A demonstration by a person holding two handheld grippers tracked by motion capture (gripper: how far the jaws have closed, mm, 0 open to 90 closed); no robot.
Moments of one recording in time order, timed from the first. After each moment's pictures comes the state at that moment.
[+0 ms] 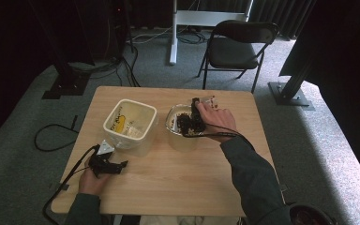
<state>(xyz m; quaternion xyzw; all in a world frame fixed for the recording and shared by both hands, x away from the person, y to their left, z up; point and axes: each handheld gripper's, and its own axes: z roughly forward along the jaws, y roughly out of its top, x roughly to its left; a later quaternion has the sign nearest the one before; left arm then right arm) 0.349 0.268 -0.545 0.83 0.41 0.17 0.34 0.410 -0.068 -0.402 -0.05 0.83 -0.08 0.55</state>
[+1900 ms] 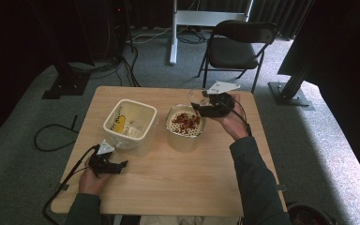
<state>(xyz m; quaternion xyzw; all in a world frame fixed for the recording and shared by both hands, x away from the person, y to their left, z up) 0.349 0.267 -0.545 0.83 0.41 0.17 0.34 0.438 -0.157 -0.347 0.26 0.82 0.45 0.25</state>
